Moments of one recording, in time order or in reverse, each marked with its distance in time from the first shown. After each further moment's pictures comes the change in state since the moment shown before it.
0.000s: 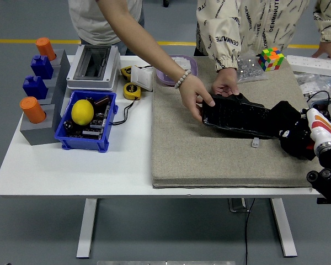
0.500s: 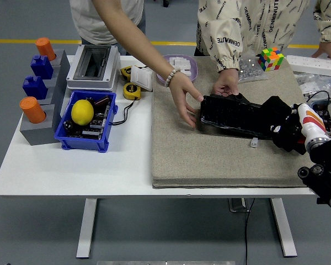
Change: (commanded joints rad) left arm 0.000 0.000 -0.002 0.000 0.000 0.000 0.001; right arm 0.029 0.053 -0.008 0.005 -0.004 -0.005 0.002
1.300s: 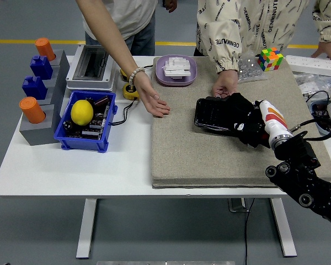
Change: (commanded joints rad) left arm -0.004 0.004 0.009 0.000 -0.003 0.000 0.001; right arm 0.064 0.132 -0.105 -0.003 0.022 -0.004 0.011
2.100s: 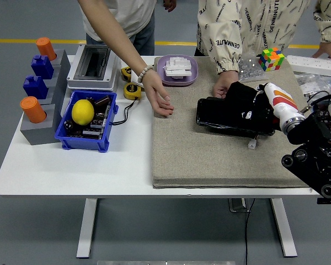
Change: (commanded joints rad) left arm 0.010 0.014 -0.021 -0.002 0.013 0.001 0.001; right arm 0.082 -0.188 -0.080 0.150 -0.013 0.048 -0.054
